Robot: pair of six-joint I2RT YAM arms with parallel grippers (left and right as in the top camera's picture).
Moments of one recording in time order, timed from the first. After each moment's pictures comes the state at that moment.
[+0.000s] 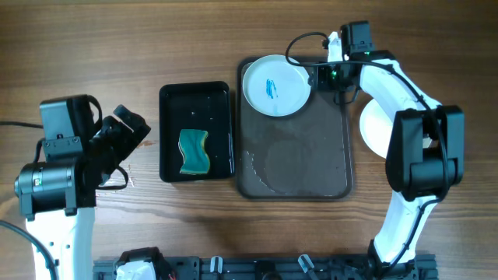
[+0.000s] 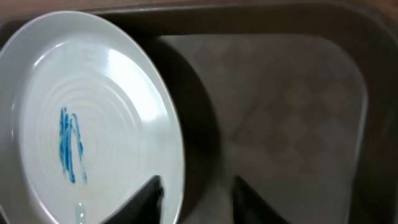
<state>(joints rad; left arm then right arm) 0.12 1.06 1.21 -1.16 0.05 -0.73 0.12 2.11 1.50 -0.55 -0.29 0.14</state>
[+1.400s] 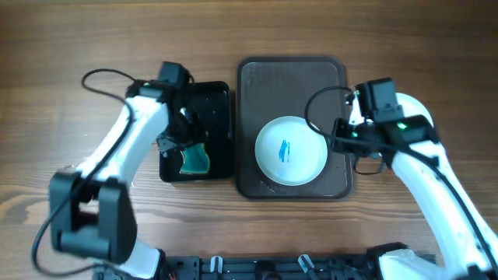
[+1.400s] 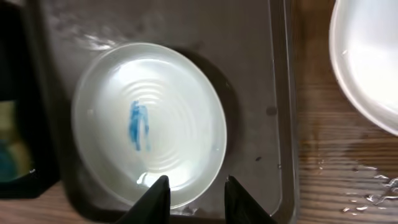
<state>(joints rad) -0.21 1.75 1.21 -1.06 0.07 -0.58 0.20 1.30 1.01 -0.90 -0.15 0.38</state>
